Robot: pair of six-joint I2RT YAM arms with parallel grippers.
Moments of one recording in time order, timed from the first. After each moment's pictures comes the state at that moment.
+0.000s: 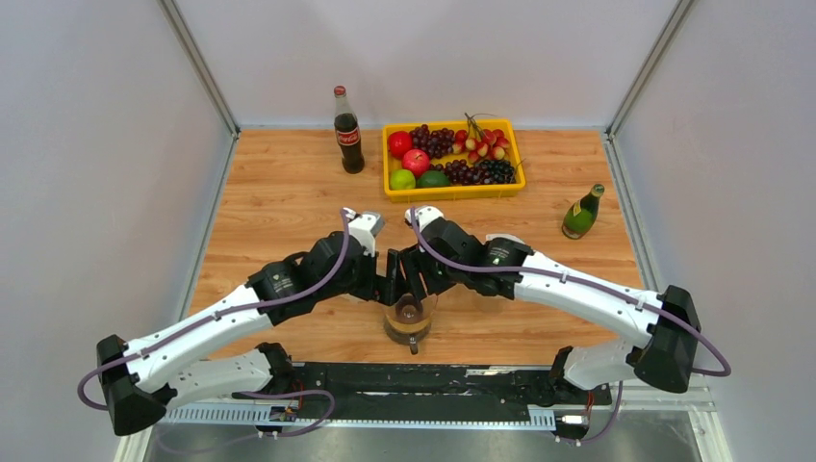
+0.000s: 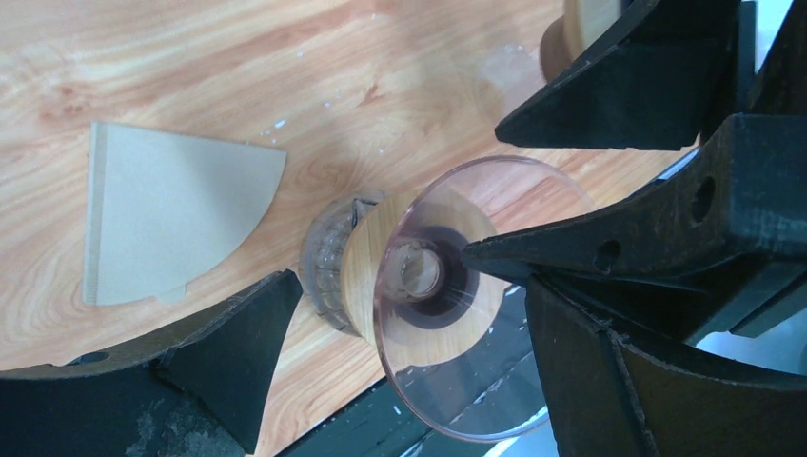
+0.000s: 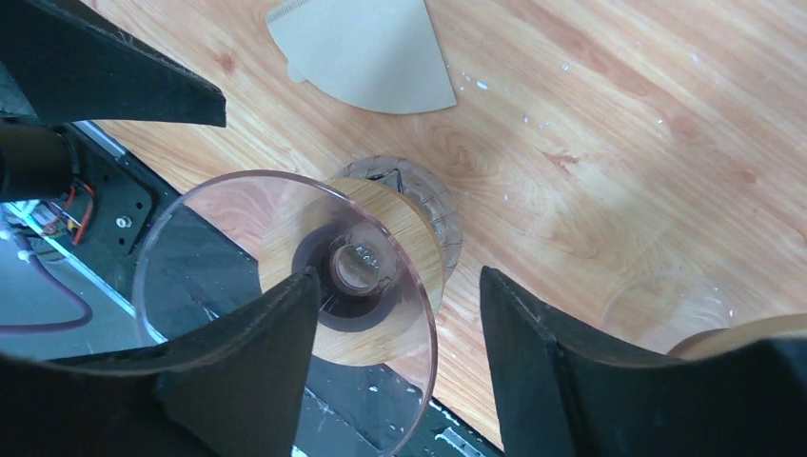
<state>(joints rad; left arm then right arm) -0.96 0.96 0.85 -0.54 -0.08 -0.59 1.06 1.36 1.16 -0.65 0.10 0.47</state>
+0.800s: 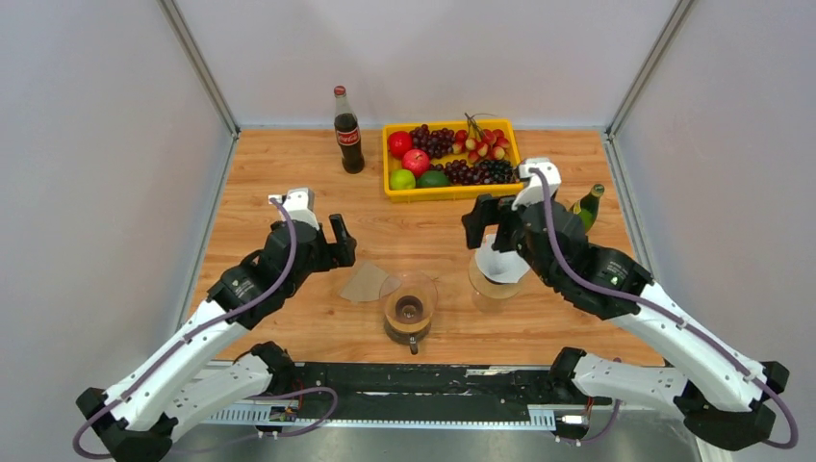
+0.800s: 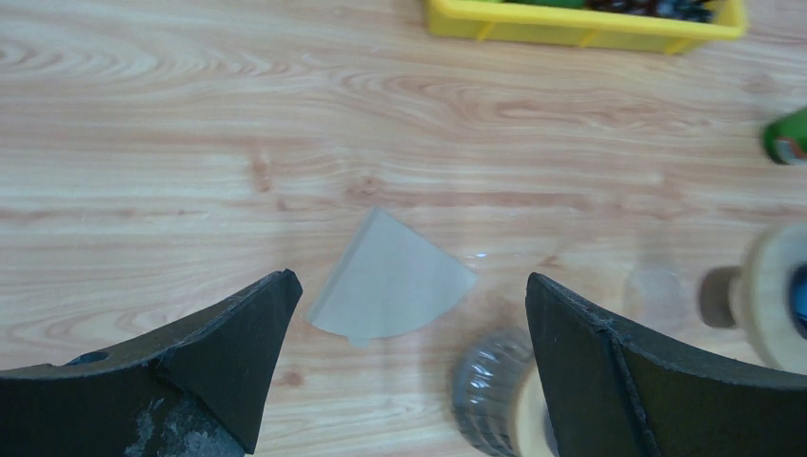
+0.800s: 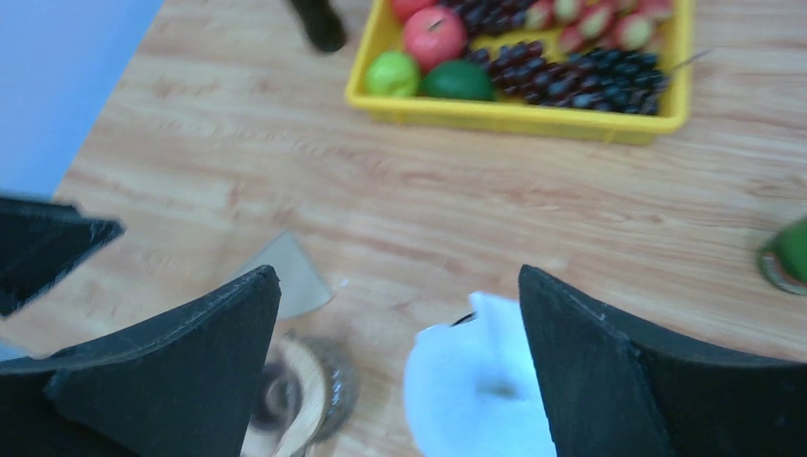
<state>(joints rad) -0.76 0.77 0.90 -0.65 -0.44 -0.59 0.98 0.96 1.22 -0.65 0.52 0.42</state>
